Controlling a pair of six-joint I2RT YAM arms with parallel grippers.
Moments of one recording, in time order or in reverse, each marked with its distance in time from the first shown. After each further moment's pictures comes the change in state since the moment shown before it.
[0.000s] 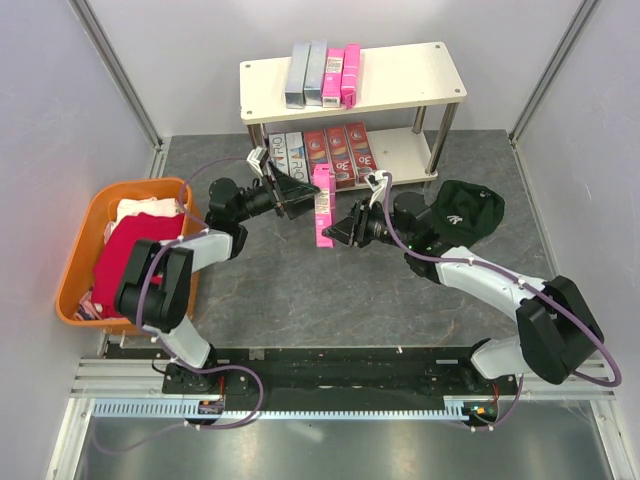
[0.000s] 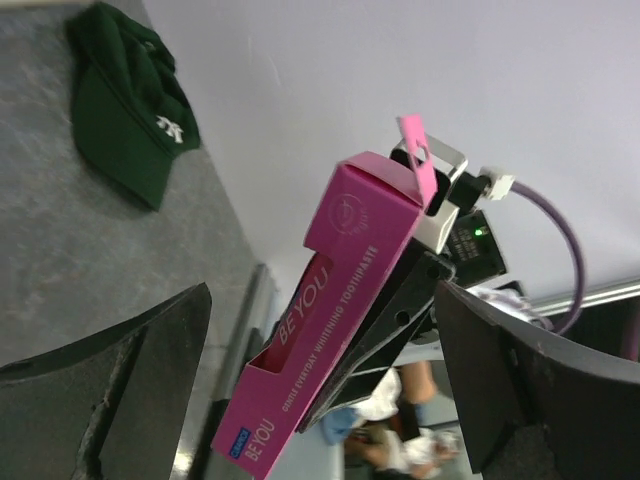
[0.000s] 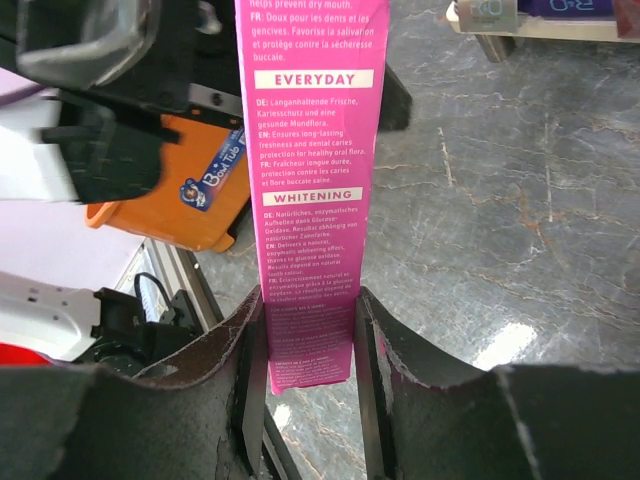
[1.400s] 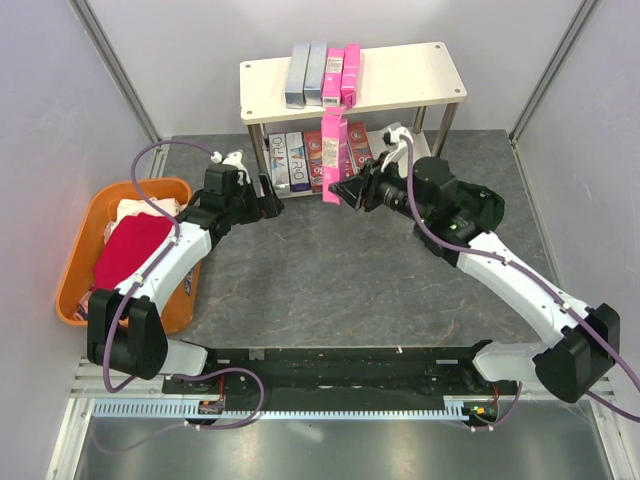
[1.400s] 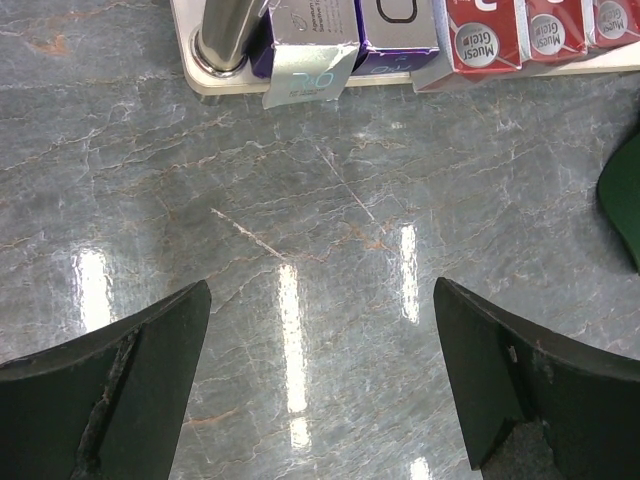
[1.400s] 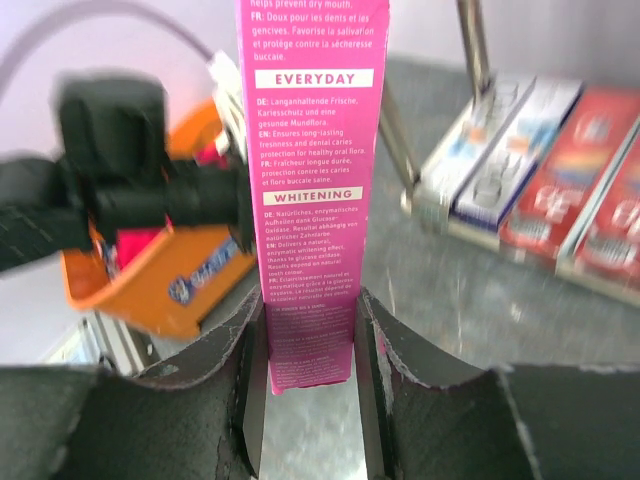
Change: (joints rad) left arm -0.002 -0.333 0.215 -1.404 -0.826 1.016; right arm 0.000 -0.111 0.315 -0.302 0.156 -0.208
